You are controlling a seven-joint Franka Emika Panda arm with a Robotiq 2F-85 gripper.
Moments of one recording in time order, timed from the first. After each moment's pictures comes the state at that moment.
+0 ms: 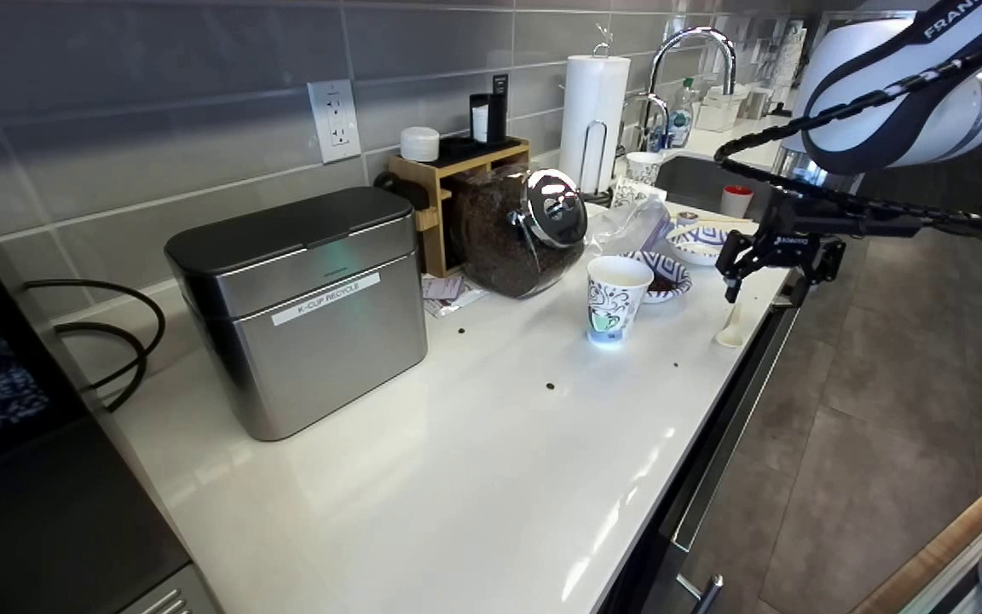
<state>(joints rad) -0.10 -0.19 0.02 -2.72 0.02 2.52 0.44</state>
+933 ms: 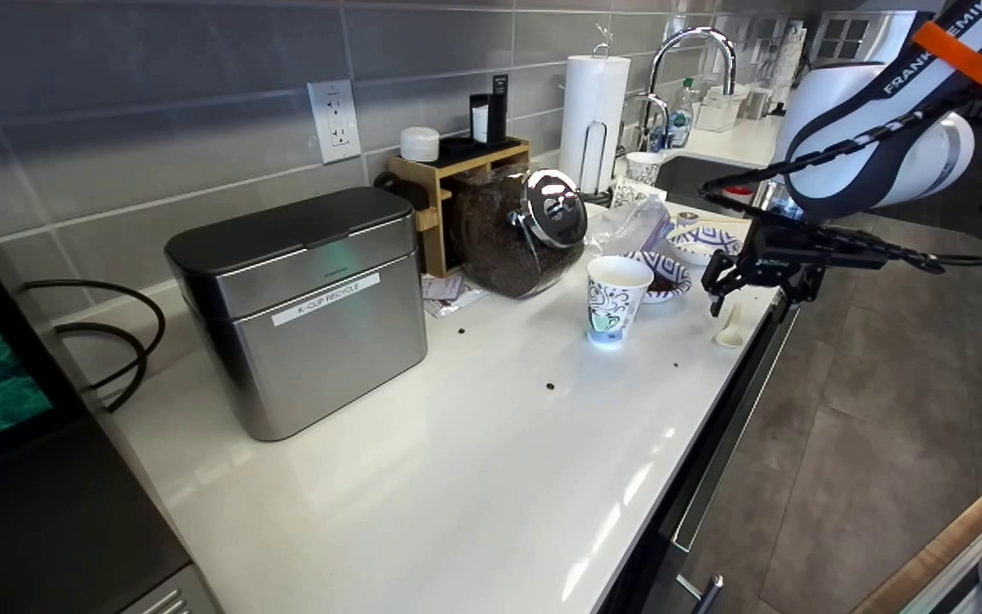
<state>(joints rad) -0.10 -0.06 0.02 -2.72 -0.02 2.71 0.55</state>
